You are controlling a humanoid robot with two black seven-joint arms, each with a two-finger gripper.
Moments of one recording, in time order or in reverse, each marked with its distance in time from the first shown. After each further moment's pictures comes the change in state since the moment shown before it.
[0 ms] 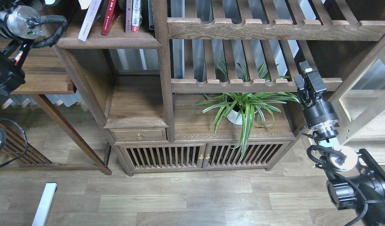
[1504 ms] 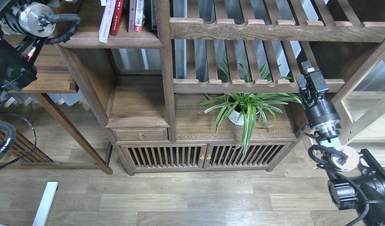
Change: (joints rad) left arm -0.029 -0.048 0.014 -0.009 -0.006 -0.153 0.011; right arm -0.003 -0.003 0.008 0.000 0.002 0.000 -0.003
